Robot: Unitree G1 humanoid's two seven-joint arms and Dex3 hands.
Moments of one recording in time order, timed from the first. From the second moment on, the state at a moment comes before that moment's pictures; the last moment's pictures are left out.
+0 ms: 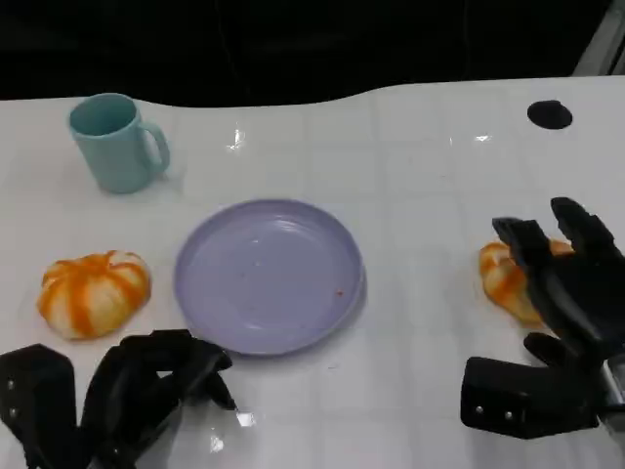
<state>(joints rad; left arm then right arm) -0.09 -0.01 0.16 0.51 -0.34 -0.11 -0.47 -0.28 -0.33 0.37 0.36 -1.02 0.11 -0.28</state>
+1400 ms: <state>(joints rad) -0.09 -0.02 0.16 0.52 -0.34 -0.12 -0.46 -0.55 -0.30 0.49 0.87 -0.88 0.01 -0.37</state>
